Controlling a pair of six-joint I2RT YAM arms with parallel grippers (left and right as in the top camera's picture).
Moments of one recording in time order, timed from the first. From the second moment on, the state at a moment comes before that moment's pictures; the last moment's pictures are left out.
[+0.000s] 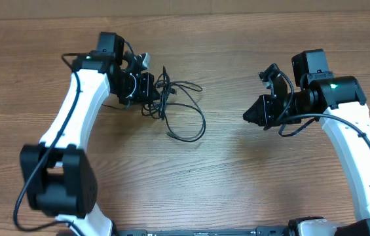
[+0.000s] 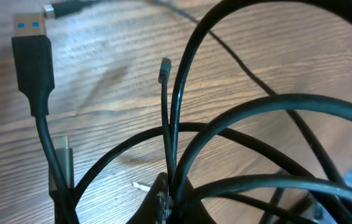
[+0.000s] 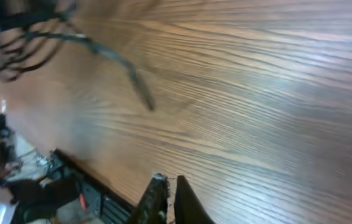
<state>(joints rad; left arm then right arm) -0.12 1.82 1.51 -0.99 0.55 -0.13 0.12 1.47 1.35 -1.19 -0.59 0.06</state>
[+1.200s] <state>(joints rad) -0.33 1.79 1.51 -0.99 0.46 0.01 0.12 1.55 1.35 -1.07 -0.79 0.19</state>
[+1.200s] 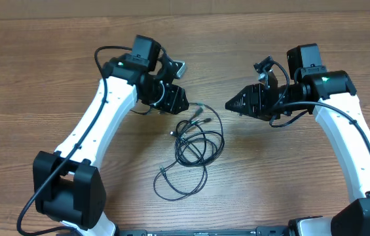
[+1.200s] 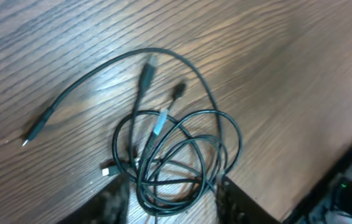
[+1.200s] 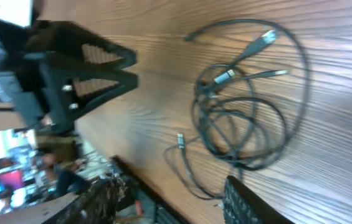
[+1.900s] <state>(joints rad) -0.42 1.79 1.24 -0.96 0.41 -0.11 0.12 1.56 1.12 -1.07 -0.47 0.41</state>
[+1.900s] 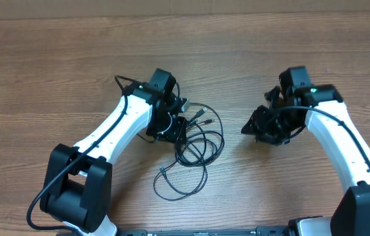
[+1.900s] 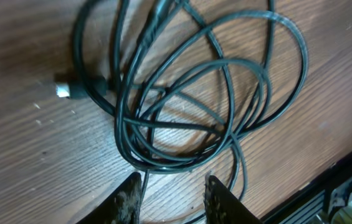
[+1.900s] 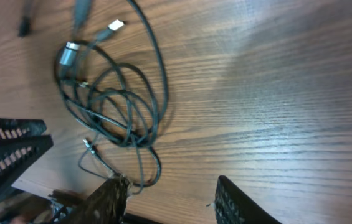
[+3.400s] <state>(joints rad) -0.60 1.79 1.05 -0.70 0.44 -0.10 0.35 1.56 0.79 -0.58 -0.46 0.83</state>
